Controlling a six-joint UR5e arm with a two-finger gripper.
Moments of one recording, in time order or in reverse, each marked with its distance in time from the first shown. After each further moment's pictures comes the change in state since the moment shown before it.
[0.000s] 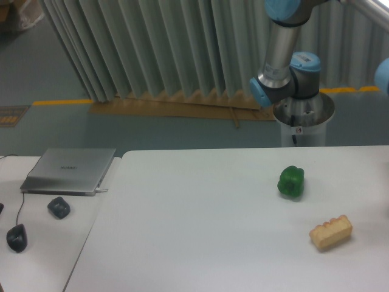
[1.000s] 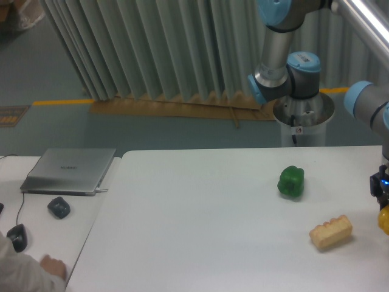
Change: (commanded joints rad) arm -0.052 -0.081 -0.014 0.149 0.057 -0.058
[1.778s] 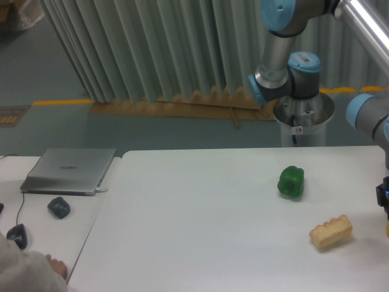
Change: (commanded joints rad) arm -0.002 -0.023 -0.011 0.054 0.008 0.000
